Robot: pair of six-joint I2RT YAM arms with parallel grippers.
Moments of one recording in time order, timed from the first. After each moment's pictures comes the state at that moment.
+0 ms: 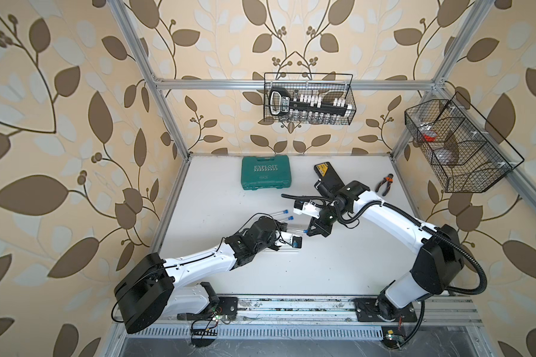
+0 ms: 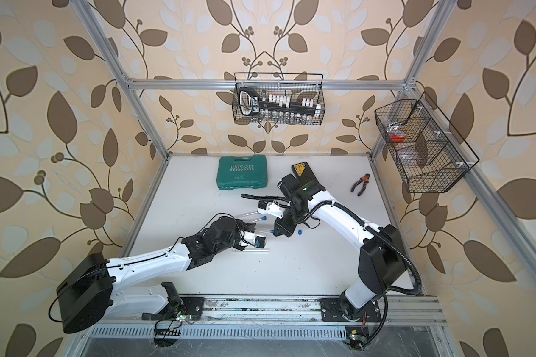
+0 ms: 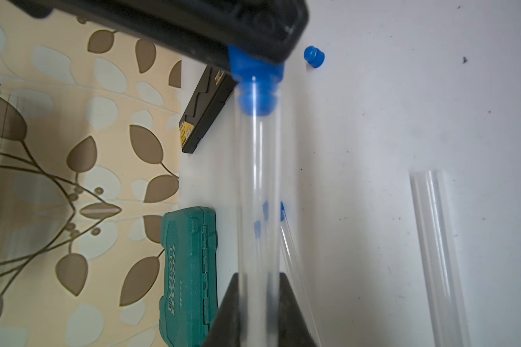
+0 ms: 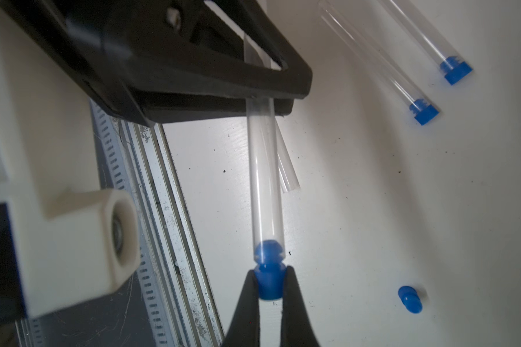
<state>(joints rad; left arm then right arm) -0.86 1.22 0.57 0.10 -0.08 1.06 0.60 1.60 1.35 -1.07 -0.46 -0.44</state>
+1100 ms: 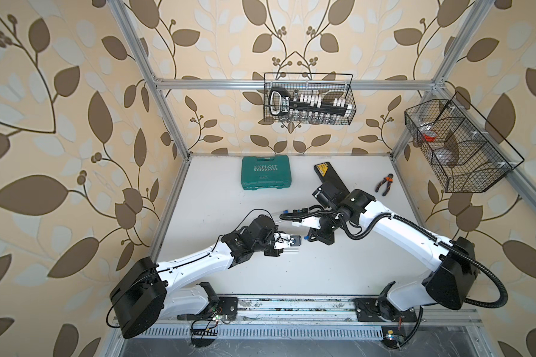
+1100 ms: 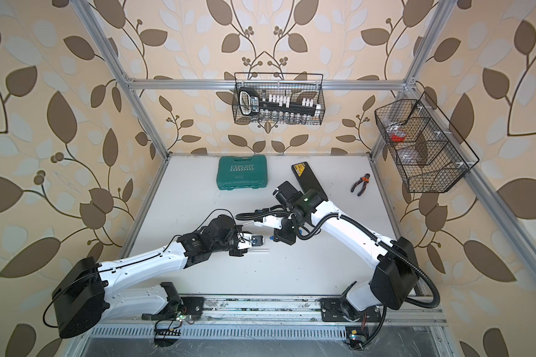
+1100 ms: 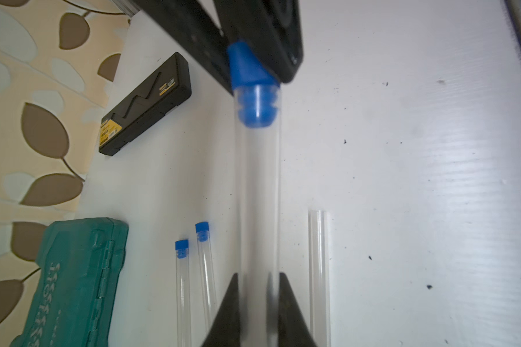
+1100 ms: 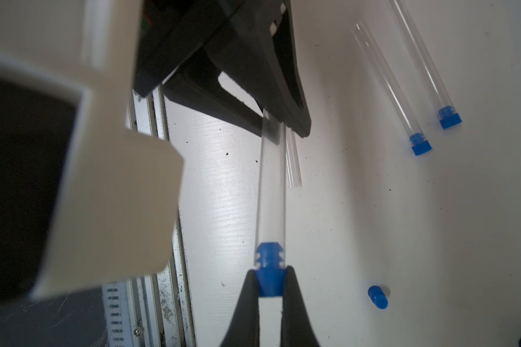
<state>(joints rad) -0.83 1.18 0.62 -0.11 0.20 0.75 0.71 1.48 1.29 -1.06 -0.34 -0.59</state>
